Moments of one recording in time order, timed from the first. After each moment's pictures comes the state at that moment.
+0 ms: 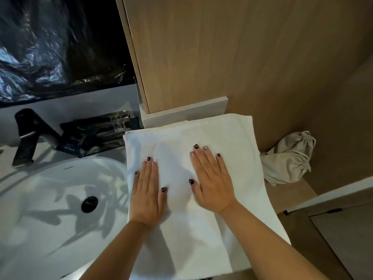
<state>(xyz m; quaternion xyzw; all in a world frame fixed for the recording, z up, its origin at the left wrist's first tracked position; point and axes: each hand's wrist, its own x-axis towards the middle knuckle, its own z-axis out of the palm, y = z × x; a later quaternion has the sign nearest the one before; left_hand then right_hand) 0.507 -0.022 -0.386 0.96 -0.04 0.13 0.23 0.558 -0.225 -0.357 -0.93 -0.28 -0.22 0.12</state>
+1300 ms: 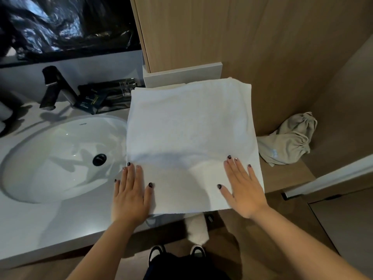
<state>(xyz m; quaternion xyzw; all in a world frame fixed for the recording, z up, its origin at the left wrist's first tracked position) 0.354 -0.044 -0.400 0.98 0.14 -0.07 0.11 0.442 -0.368 -0.401 -0.97 -0.21 0.11 0.02</state>
